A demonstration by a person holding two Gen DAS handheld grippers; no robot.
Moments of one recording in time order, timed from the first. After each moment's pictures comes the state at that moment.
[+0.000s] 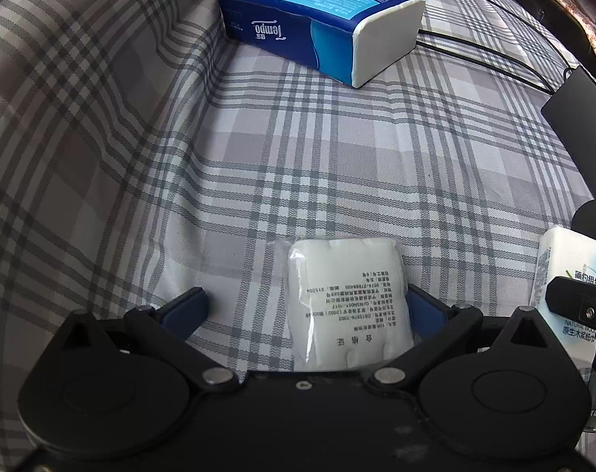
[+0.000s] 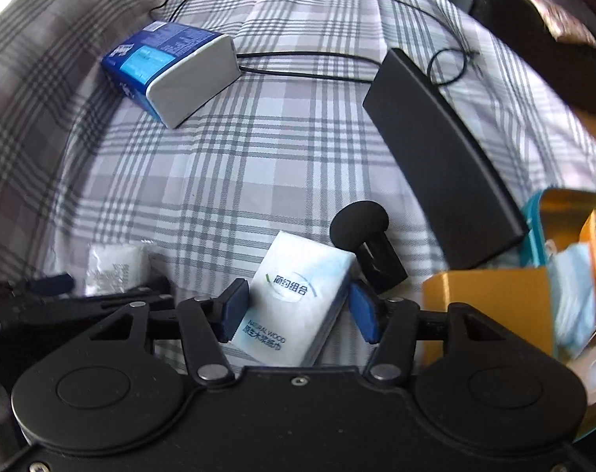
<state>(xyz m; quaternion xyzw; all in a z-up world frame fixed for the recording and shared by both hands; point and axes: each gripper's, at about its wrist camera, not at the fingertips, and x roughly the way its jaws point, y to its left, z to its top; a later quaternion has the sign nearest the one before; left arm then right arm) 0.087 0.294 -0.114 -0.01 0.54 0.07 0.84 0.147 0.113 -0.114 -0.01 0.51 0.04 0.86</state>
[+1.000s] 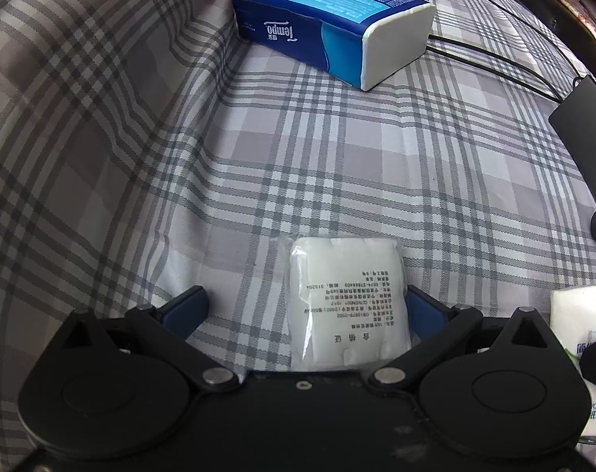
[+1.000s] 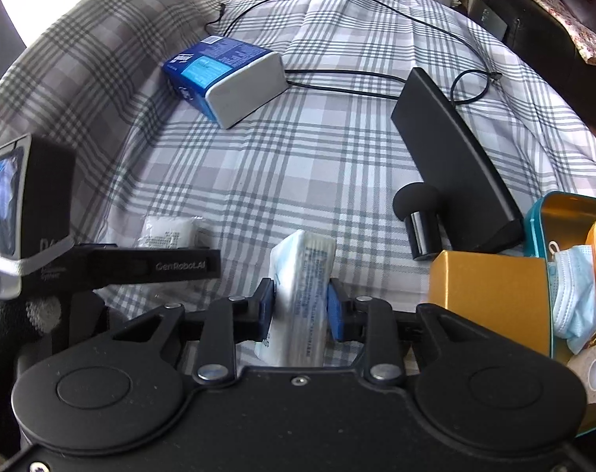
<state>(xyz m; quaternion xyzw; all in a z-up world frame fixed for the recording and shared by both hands) 0.085 0.293 -0.110 -0.02 0.53 0.09 0.84 0.106 0.099 -0.097 0.01 0.48 0.12 0.87</state>
